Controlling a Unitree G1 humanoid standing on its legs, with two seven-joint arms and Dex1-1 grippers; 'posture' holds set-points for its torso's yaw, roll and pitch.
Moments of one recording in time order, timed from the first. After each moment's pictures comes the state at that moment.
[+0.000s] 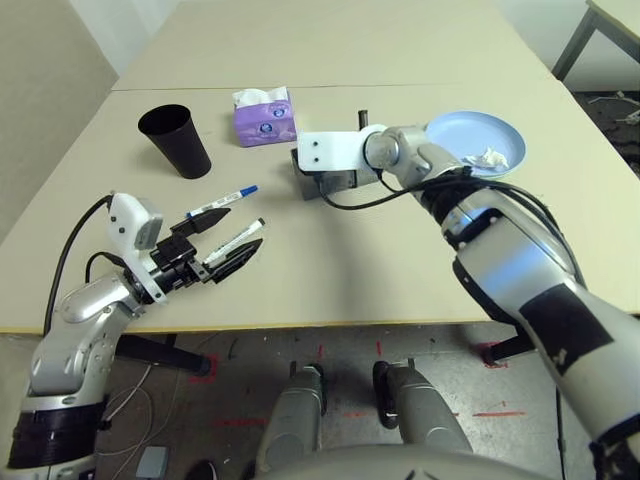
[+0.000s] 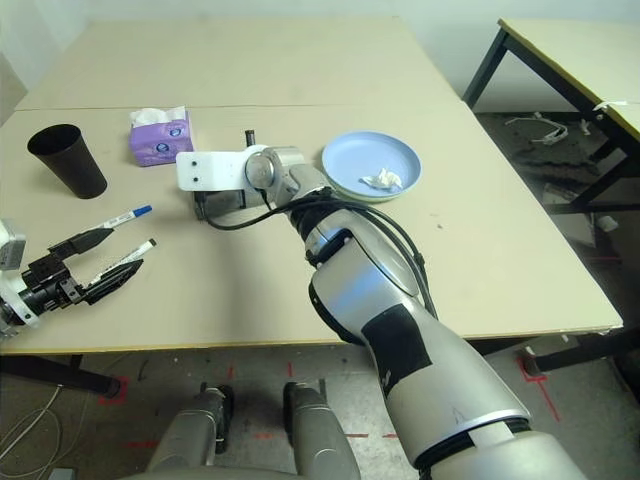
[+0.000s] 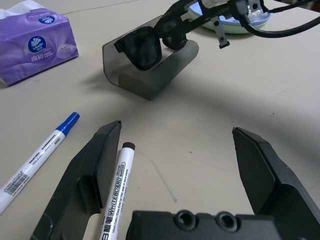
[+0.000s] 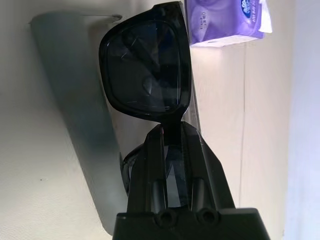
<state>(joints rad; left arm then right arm) 0.03 0.69 0.31 -0.20 -0.56 0.26 -0.86 -1.37 -0.08 0.61 1.27 -0.56 -0.21 0.47</state>
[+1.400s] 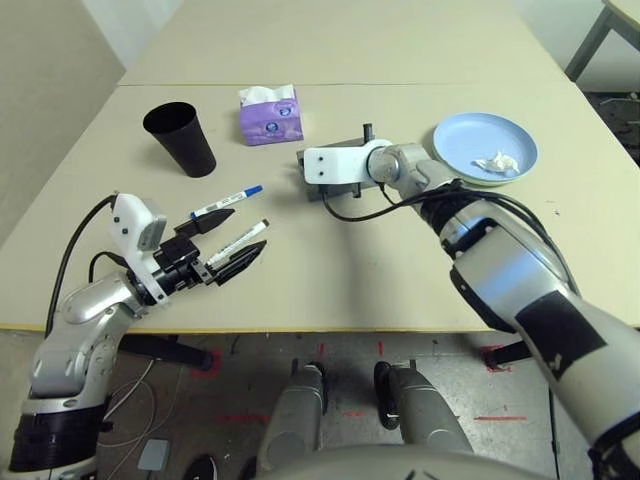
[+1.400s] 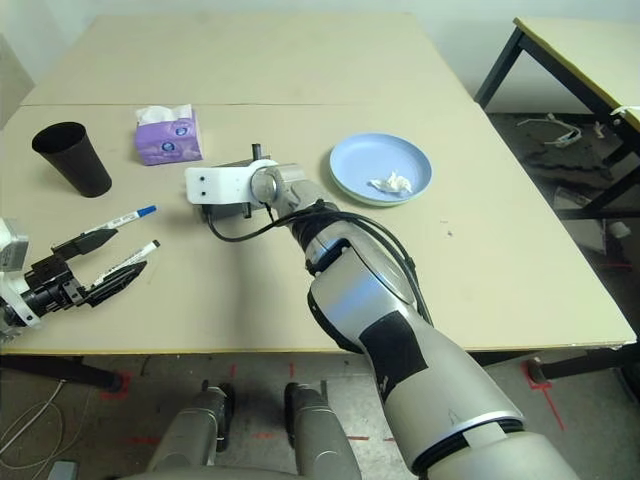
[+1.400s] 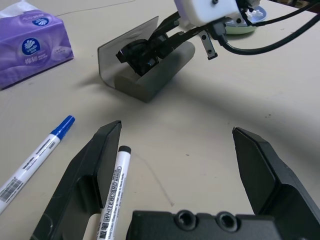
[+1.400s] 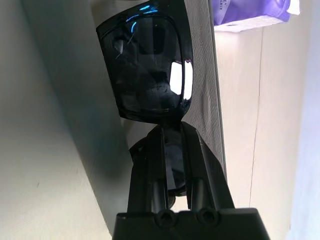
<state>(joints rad) 0.02 0.68 0.30 -0.22 -0.55 0.26 -0.88 -1.35 -0.07 0.59 1.30 -0.60 -0.14 0.49</state>
